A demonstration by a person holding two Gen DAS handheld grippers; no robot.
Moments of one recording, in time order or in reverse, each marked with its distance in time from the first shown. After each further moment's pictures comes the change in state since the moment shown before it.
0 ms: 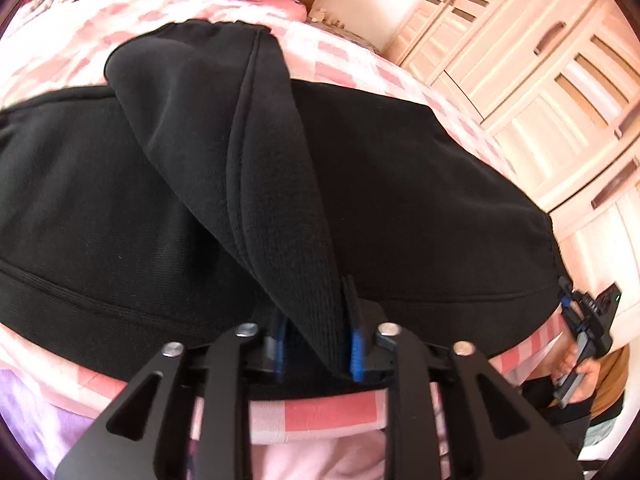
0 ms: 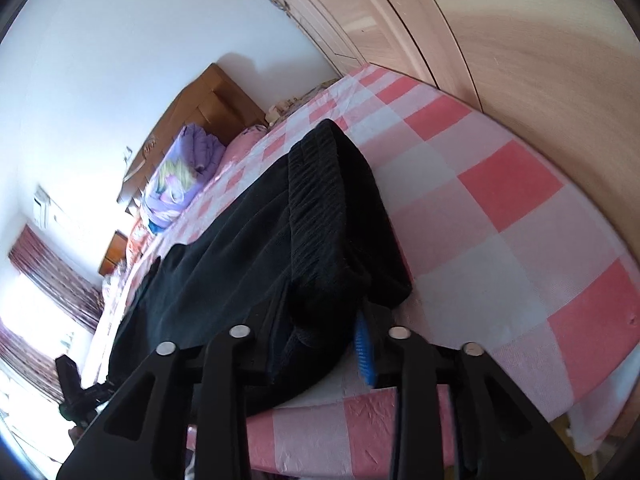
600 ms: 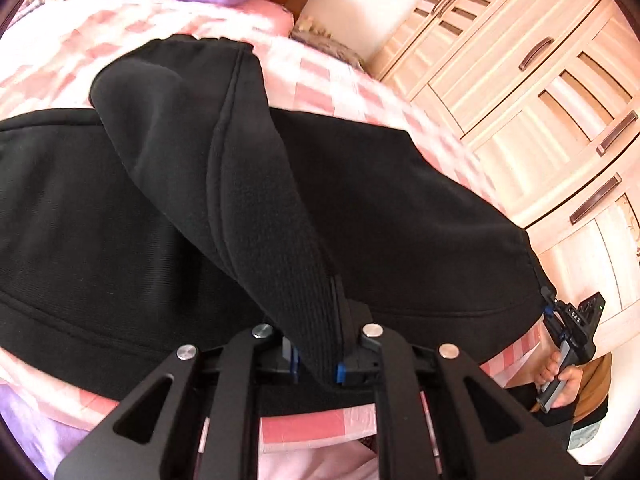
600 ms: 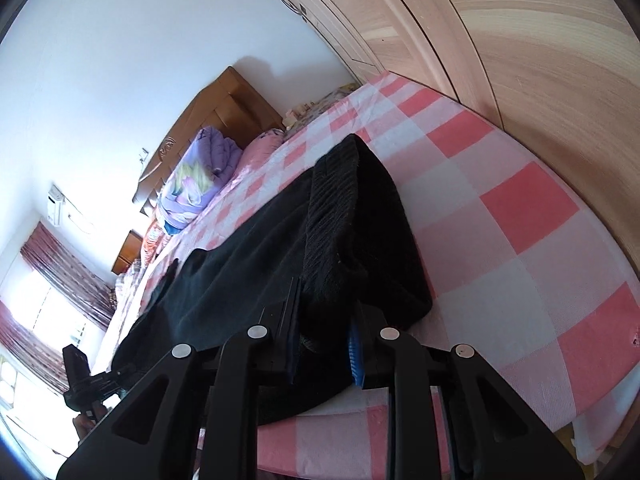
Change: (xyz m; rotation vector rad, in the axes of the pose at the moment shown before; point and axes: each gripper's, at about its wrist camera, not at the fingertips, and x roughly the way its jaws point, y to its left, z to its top) left arm -0.013 -0.006 0.016 -0.032 -0.030 -0.084; right arm -0.001 0.004 0.006 -0.001 -0.012 0.056
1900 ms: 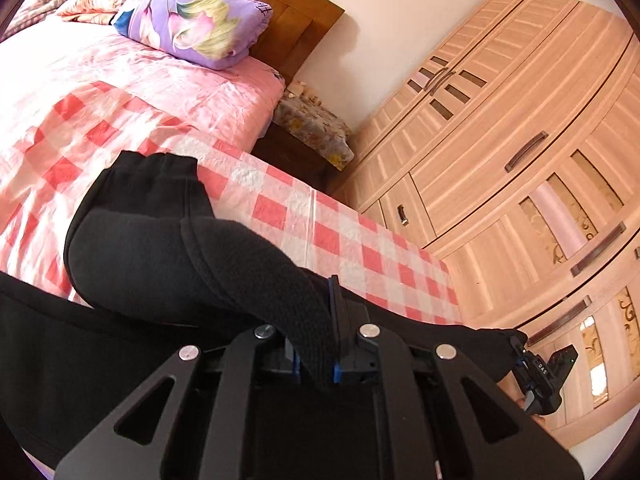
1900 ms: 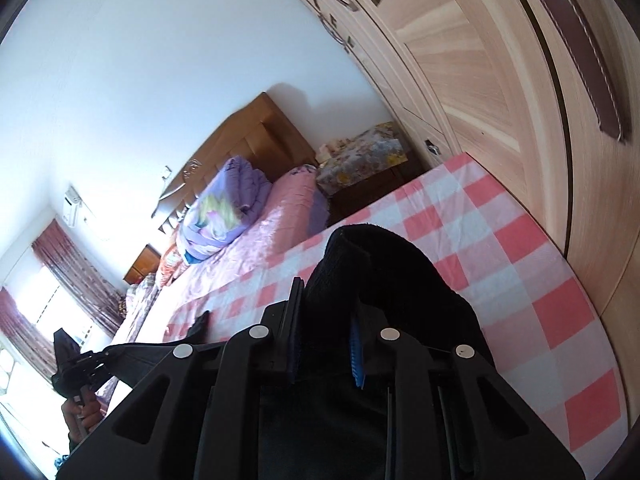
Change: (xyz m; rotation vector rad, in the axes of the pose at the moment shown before) left arm -0.041 -0.047 0.166 -0.081 -0.188 -0.082; right arm 0.039 0.094 0.143 -0.076 -0.091 0.085
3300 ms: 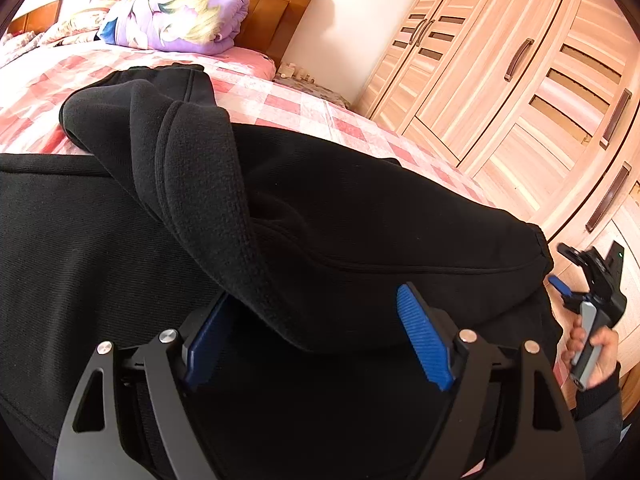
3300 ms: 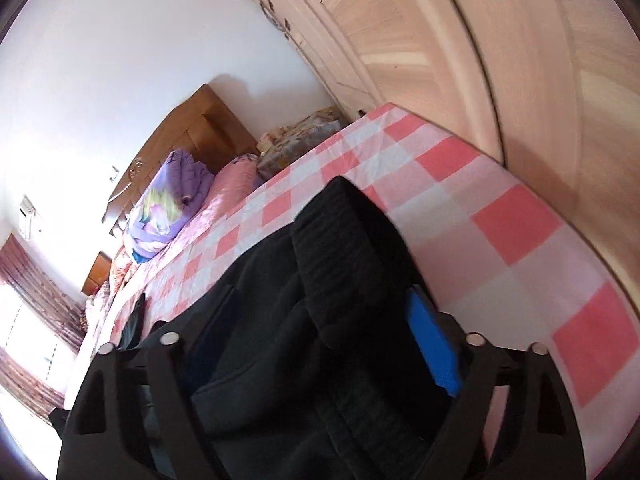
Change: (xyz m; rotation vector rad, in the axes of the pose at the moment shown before) left arm 0.062 0.039 -0.181 0.179 -0.013 0.077; right arm 0.040 -0.059 -0.064 0.073 0.017 -0.193
